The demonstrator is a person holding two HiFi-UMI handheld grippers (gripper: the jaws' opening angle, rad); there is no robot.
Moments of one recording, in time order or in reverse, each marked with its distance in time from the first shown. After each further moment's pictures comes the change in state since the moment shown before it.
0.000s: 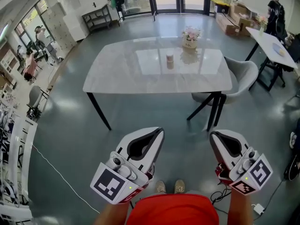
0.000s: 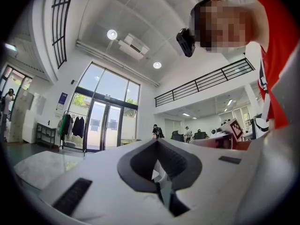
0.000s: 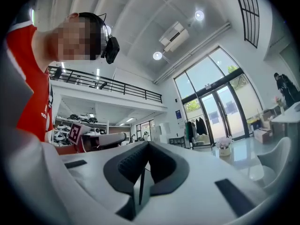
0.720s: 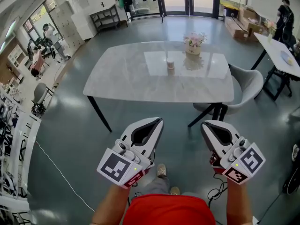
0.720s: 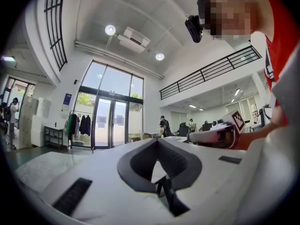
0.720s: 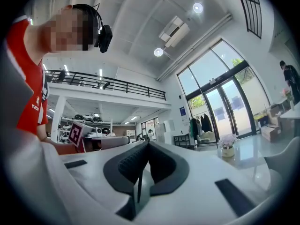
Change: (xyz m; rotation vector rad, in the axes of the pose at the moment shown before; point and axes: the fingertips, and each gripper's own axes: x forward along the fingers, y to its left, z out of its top) left arm 0.091 0.038 -0.038 0.042 0.034 0.094; right arm 0.039 -0.090 -0.020 0.019 0.031 0.083
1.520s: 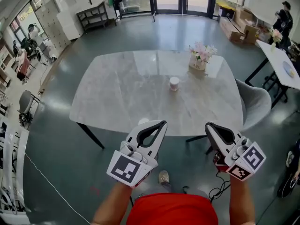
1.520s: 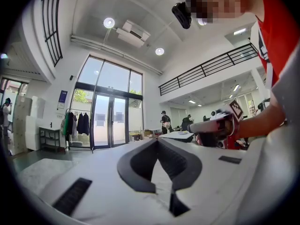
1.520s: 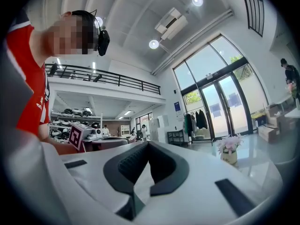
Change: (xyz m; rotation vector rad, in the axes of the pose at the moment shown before) left arm 0.125 0.188 -0.070 -0.013 0.121 -0.035; right arm 0.172 -0.150 -0.027 0.002 0.067 -0.055
